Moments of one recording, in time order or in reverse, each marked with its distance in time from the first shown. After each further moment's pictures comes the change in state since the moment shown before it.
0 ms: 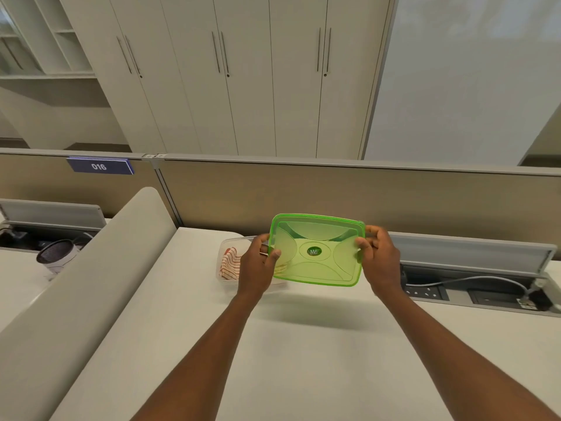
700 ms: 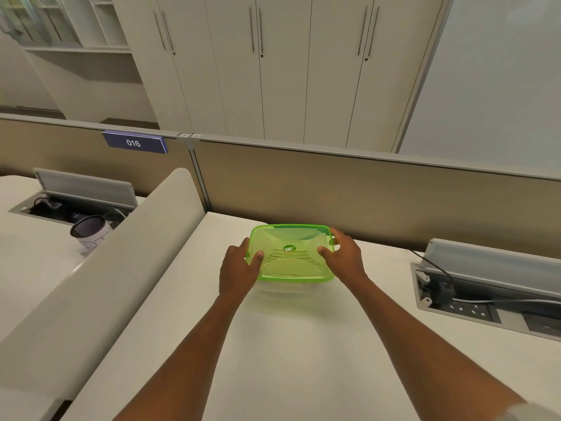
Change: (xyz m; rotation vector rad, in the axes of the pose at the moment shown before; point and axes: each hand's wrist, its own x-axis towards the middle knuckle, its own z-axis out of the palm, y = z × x) left_hand 0.023 -0.094 -0.080 0.351 0.088 -0.143; right_hand -0.009 -0.018 0.153 -0.206 -0.409 0.091
